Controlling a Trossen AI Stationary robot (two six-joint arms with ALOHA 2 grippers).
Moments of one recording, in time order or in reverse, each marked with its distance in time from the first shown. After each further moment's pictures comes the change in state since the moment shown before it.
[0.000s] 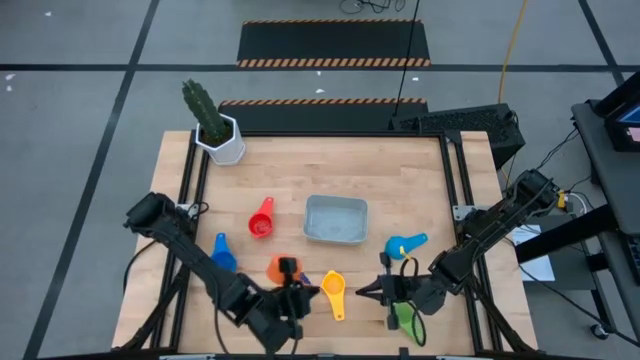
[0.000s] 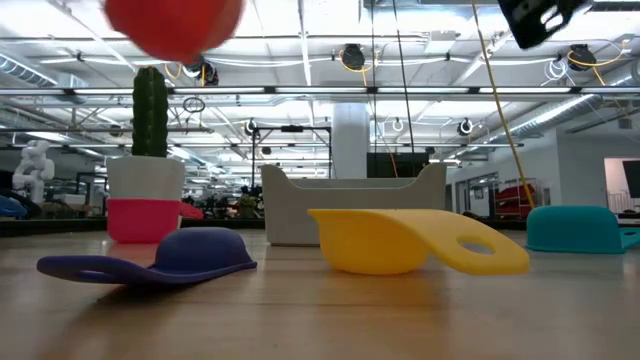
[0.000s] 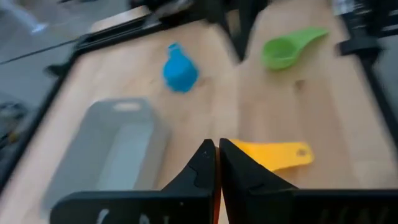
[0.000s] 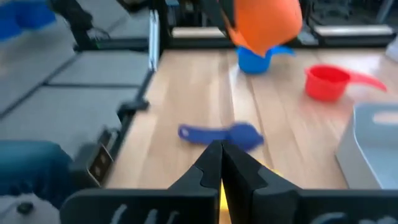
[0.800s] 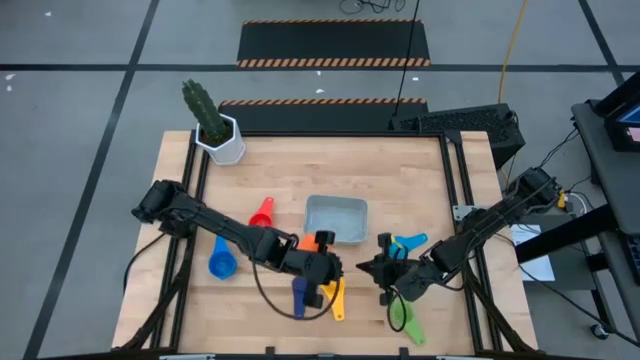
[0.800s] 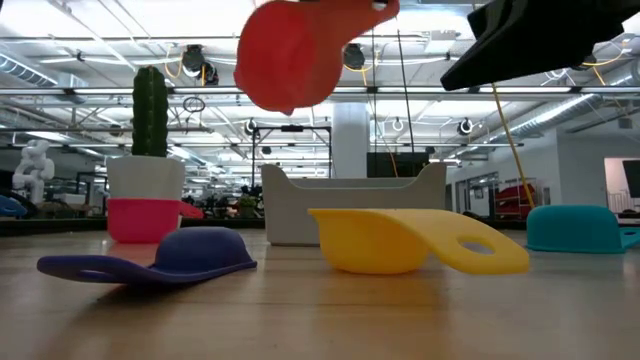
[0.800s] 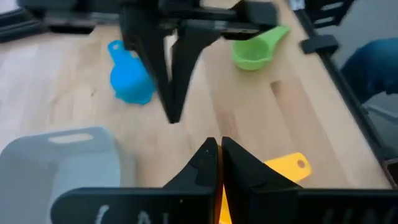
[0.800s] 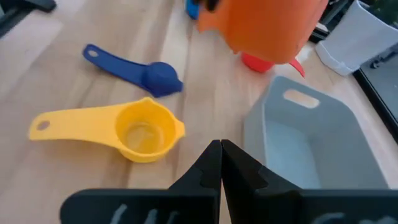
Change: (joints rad) left arm 0.294 -0.002 0.000 0.114 0.563 0.259; right arm -0.123 -0.038 0.000 -0.290 0.045 -0.253
